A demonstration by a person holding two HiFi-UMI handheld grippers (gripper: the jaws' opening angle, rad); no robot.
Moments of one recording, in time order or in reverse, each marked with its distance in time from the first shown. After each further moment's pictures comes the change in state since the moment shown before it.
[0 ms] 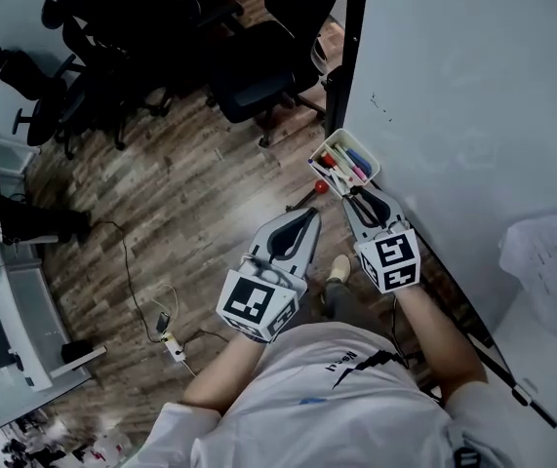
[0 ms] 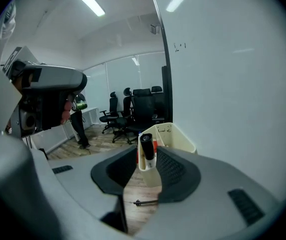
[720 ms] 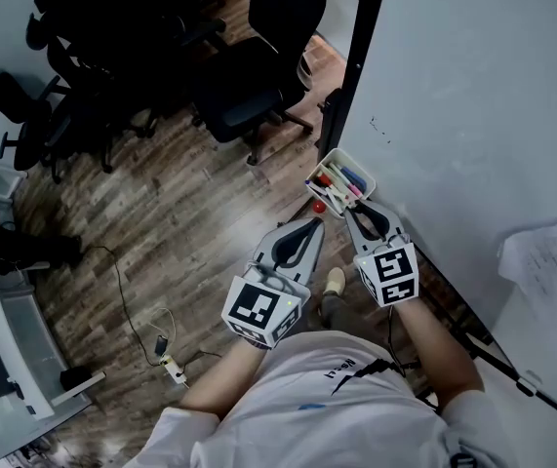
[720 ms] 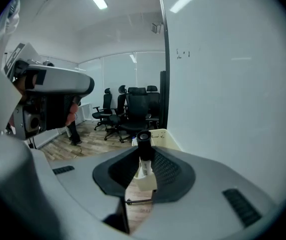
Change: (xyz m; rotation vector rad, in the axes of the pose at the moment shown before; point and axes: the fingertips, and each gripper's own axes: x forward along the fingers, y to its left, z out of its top) left arm 0.017 0.012 0.005 0.005 0.012 -0.097; right arm -0.001 -0.007 0.018 -0.047 0.020 -0.095
